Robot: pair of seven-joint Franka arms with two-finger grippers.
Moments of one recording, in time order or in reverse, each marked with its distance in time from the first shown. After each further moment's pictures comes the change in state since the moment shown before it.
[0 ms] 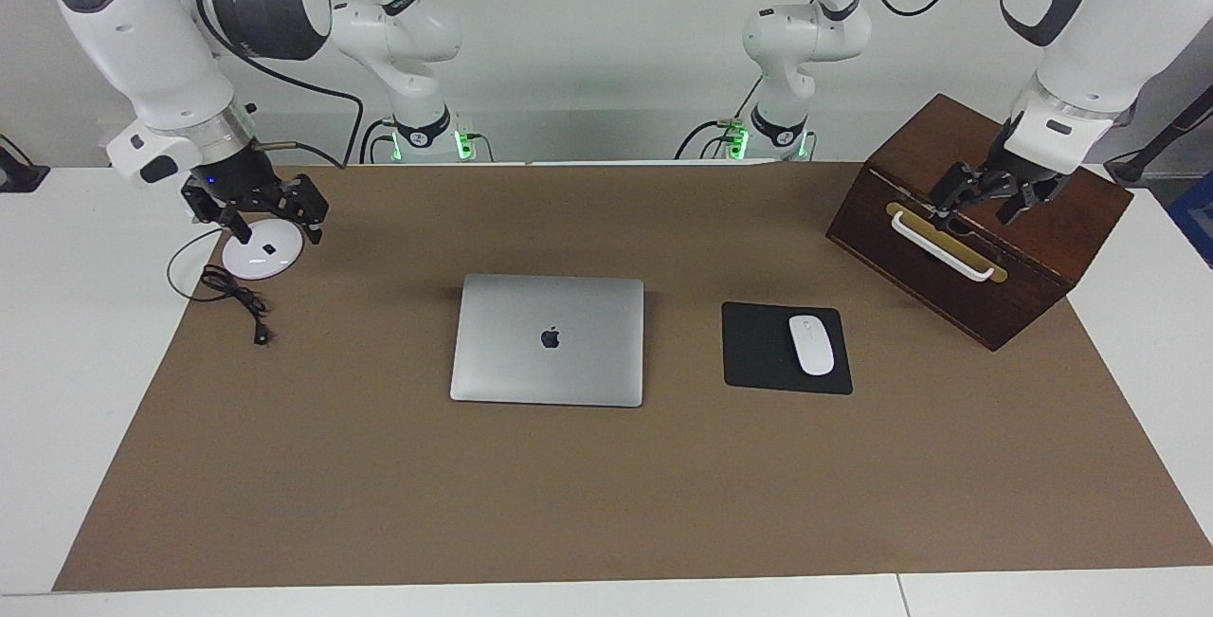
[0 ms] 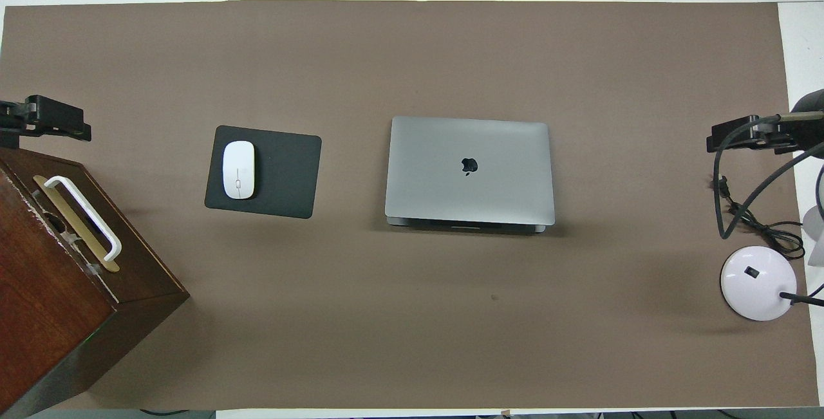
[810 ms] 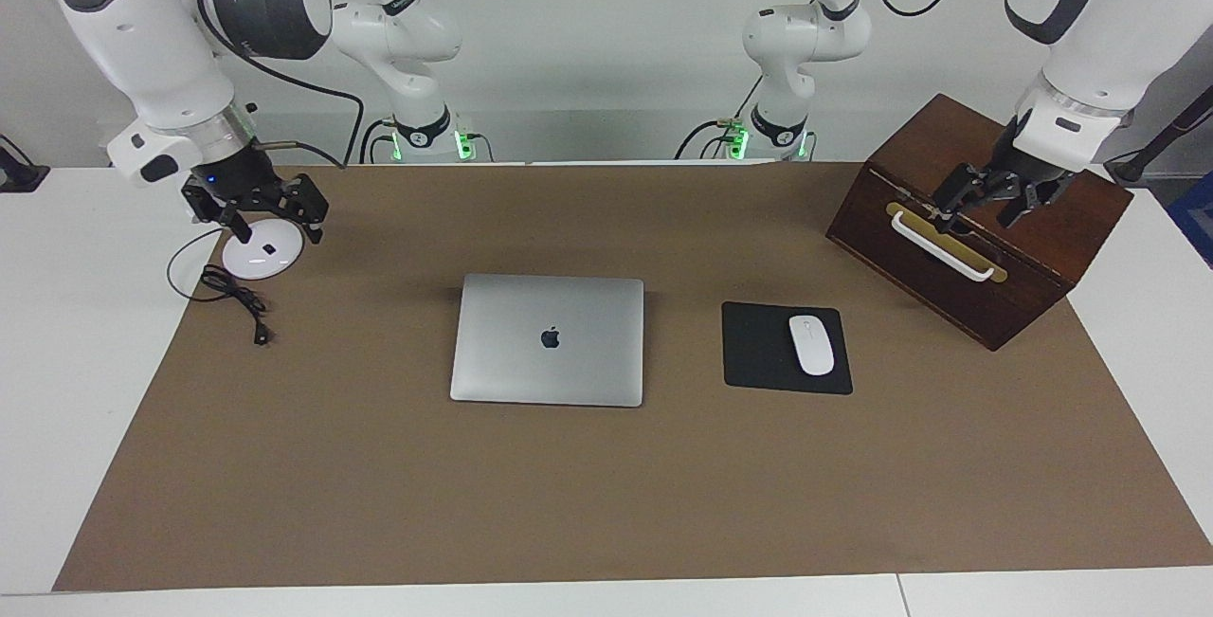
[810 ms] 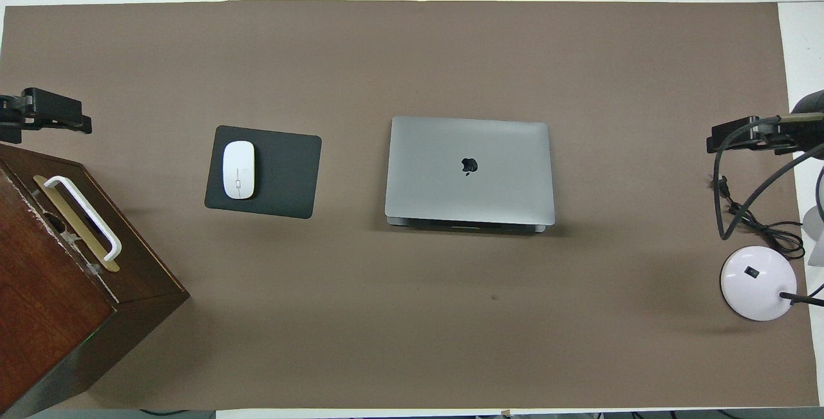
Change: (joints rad) left arm 0.002 0.000 0.007 0.000 -0.038 0.028 -0.016; right arm 0.000 -0.004 0.000 -0.004 0.000 0.001 0.000
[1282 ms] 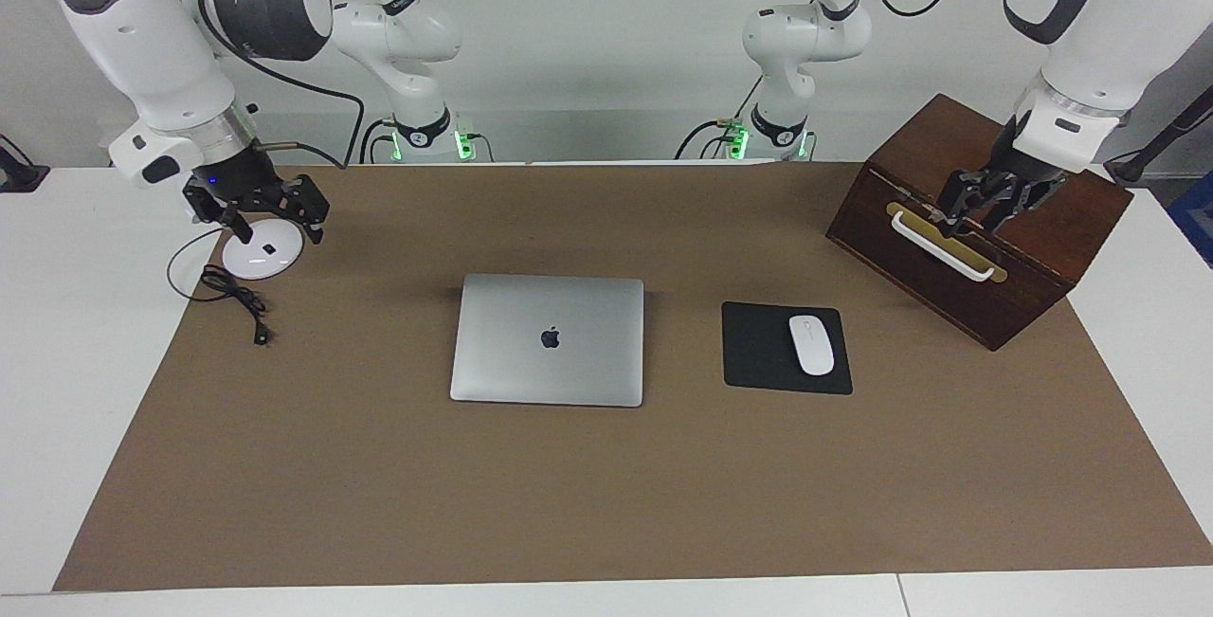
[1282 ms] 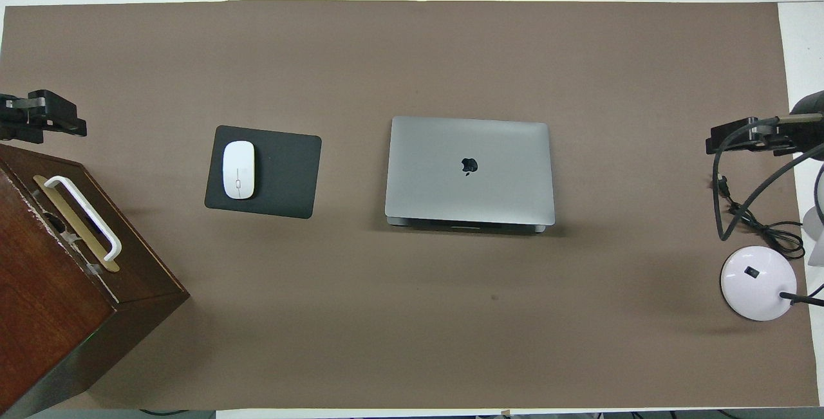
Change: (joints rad) left arm -0.001 0.000 -0.002 0.000 -0.001 0.000 -0.017; right arm 0.000 0.000 0.000 -0.004 0.000 0.000 0.000
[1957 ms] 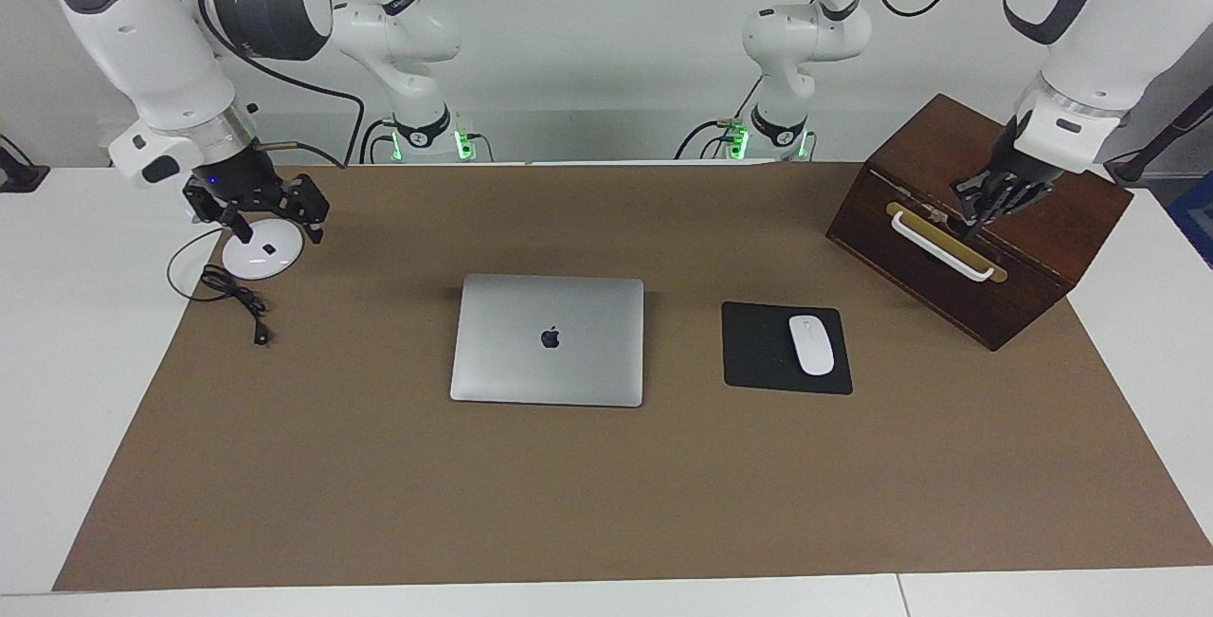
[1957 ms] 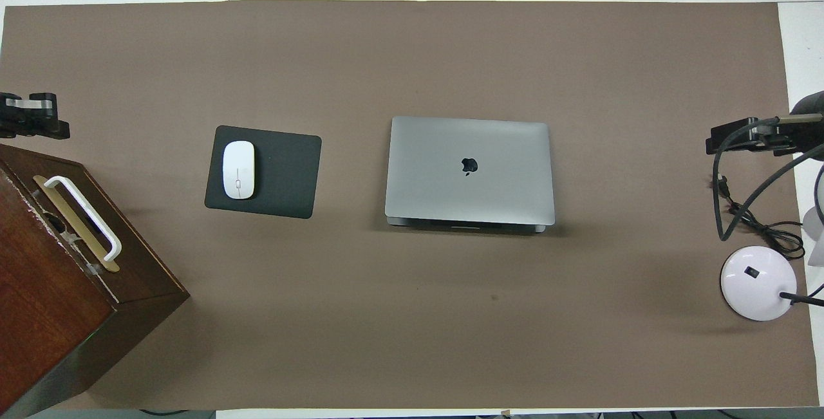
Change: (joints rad) left arm 0.000 0.001 0.000 -0.001 0.000 0.013 -0.008; right arm 0.000 -0.001 0.000 -0.001 0.000 0.000 0.000
